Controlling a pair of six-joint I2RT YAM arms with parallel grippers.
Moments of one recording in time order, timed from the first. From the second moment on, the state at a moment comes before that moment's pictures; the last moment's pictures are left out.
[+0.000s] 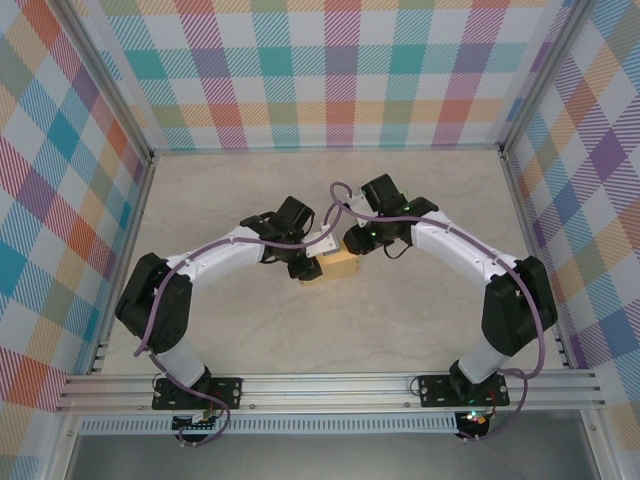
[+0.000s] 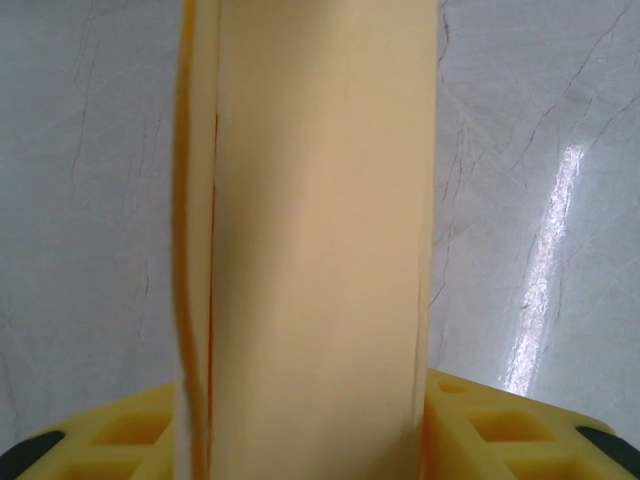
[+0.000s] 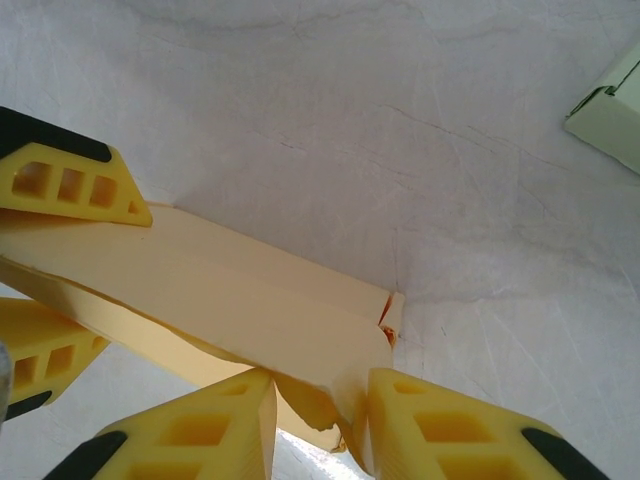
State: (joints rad) left arm -0.63 1.68 1.19 -0.61 0.22 0.59; right arm 0.57 1.61 1.28 -0.71 -0.21 0.03
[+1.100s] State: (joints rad) left arm -0.63 1.68 1.18 -0.61 0.19 0.58; right arm 0.56 1.58 1.23 -0.69 -0.20 0.08
